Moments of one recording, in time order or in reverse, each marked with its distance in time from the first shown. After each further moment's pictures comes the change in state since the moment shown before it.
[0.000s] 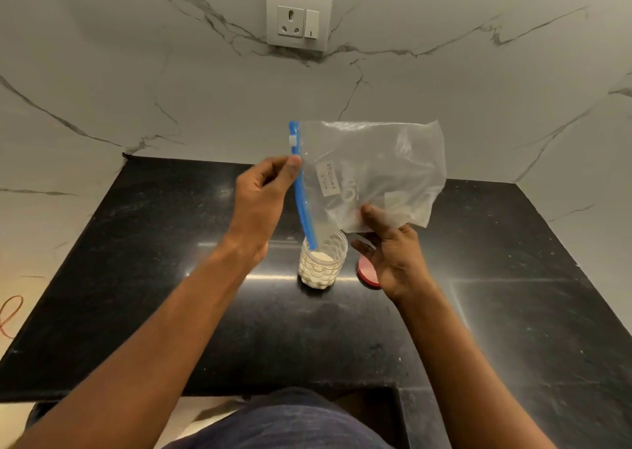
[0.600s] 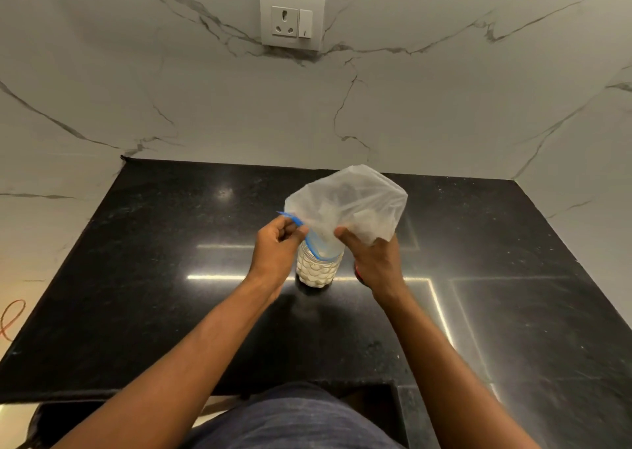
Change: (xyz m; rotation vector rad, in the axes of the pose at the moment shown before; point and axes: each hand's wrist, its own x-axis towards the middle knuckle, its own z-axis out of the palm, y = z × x) left_hand -0.028 -0.100 0.008 0.039 -0.015 -0.233; right_hand 0.006 0.033 -0.009 -0.521 -0.042 -0.380
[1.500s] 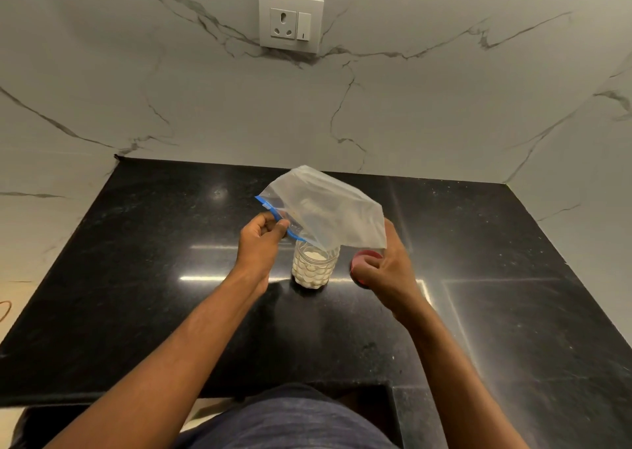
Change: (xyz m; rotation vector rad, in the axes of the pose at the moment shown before) left_hand 0.013 0.005 -0.012 -0.084 0.114 -0.153; right_hand -0.017 0.004 -0.035 -0.231 -0.216 -0.019
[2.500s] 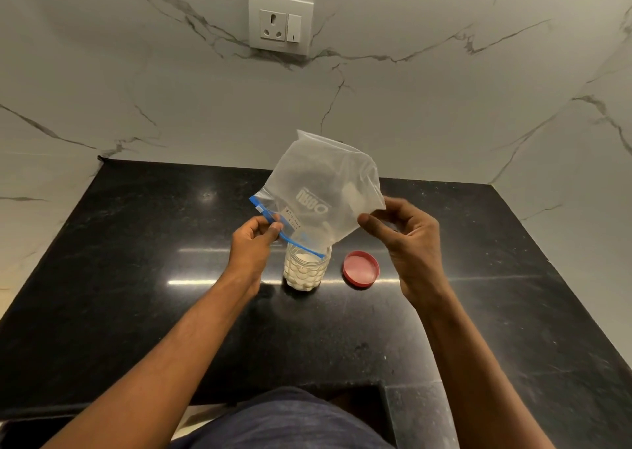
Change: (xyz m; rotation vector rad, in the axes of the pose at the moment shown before) left_hand 0.002 -0.001 -0.002 0.008 -0.039 -0.037; right_hand 0.004 -0.063 -0.028 0.268 0.219 -0.087
